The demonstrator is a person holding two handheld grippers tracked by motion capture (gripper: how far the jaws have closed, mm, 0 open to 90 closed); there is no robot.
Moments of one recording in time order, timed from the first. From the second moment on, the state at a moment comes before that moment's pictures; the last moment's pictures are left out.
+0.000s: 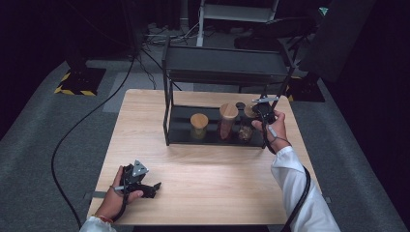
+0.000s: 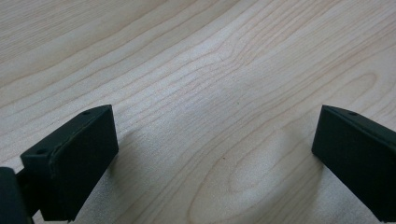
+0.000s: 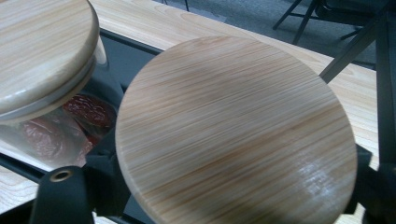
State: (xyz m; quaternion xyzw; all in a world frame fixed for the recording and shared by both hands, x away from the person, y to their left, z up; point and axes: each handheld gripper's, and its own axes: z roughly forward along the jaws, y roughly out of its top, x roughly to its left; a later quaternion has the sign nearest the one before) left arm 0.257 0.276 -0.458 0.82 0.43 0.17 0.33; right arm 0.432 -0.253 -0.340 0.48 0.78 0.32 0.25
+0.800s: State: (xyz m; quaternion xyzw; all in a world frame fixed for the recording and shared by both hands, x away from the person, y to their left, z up) left arm 0.257 0.276 -0.458 0.82 0.43 0.17 0.33; right arm 0.410 -0.250 -0.351 0.47 0.77 0.31 0.30
